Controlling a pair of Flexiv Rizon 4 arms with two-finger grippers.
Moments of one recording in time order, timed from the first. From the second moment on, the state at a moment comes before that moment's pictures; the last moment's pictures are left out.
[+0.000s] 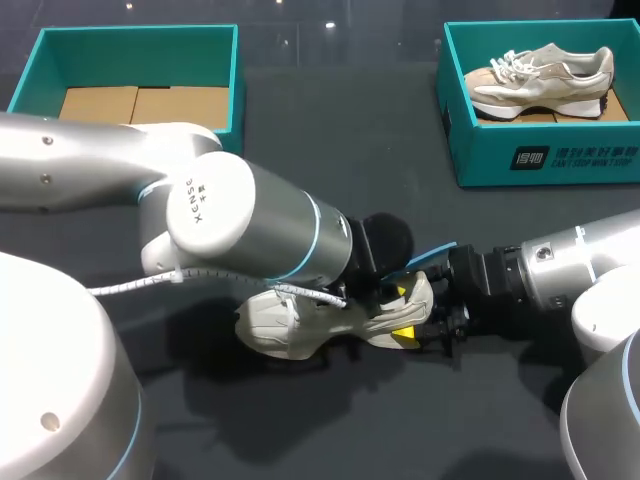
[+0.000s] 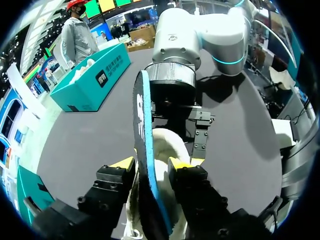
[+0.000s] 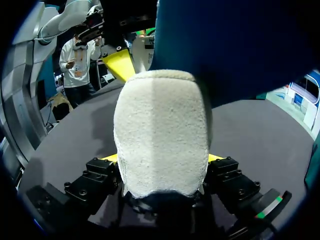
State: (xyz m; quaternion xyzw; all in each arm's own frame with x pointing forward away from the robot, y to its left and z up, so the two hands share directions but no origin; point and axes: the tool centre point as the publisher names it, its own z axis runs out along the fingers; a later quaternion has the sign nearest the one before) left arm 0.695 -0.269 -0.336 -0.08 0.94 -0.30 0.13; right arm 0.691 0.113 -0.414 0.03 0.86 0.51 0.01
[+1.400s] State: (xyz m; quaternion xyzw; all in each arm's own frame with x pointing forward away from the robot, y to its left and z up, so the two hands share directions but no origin) left arm 0.680 -0.318 -0.223 -0.04 0.93 -0.36 -0.09; right arm 0.691 0.113 -0.414 0.03 0.86 0.51 0.01
